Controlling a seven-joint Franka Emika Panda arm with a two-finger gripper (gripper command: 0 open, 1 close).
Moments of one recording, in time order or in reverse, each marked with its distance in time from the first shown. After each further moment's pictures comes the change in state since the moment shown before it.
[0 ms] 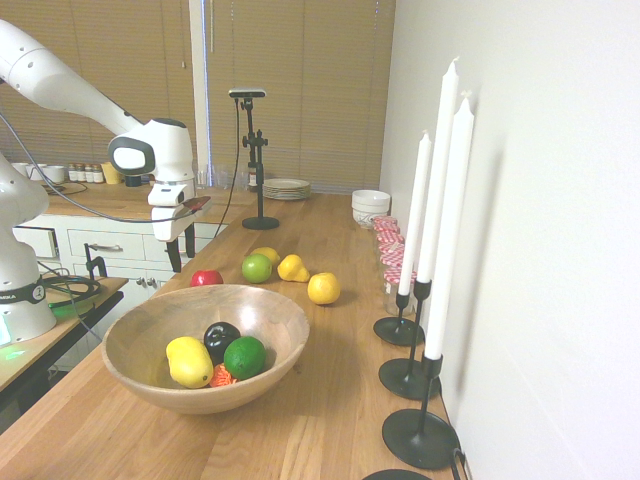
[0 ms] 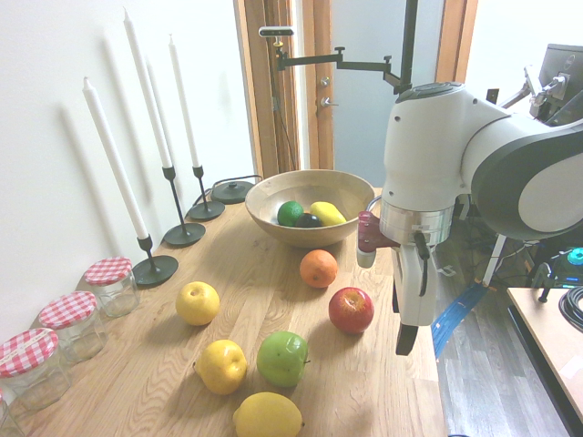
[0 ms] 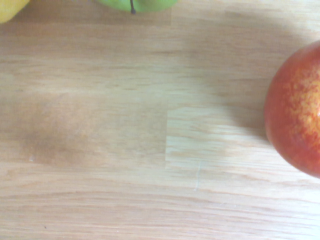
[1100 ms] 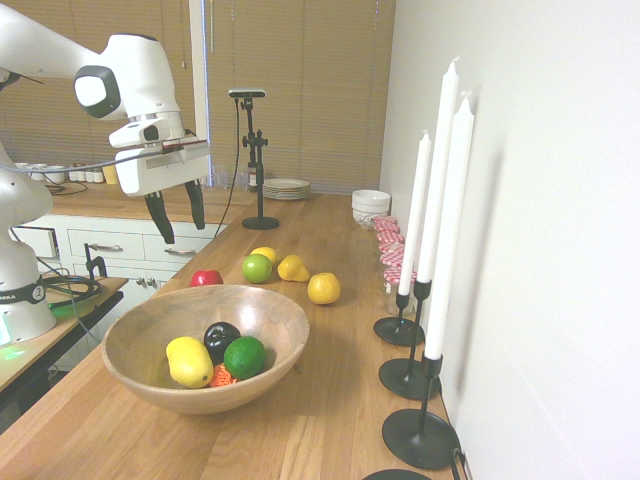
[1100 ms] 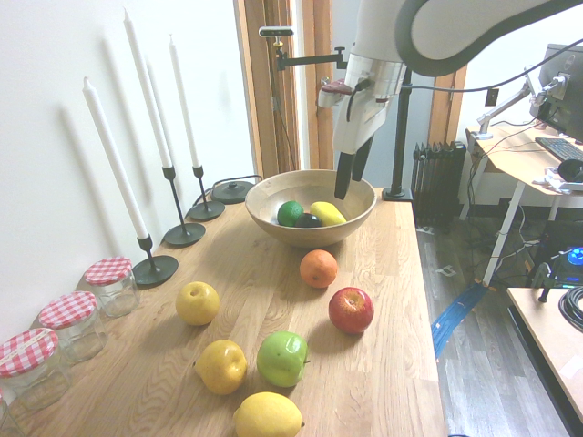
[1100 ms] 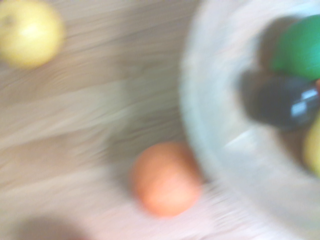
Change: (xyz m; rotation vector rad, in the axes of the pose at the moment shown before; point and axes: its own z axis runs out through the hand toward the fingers) arm 0.192 0.097 -0.149 0.096 0.159 0.314
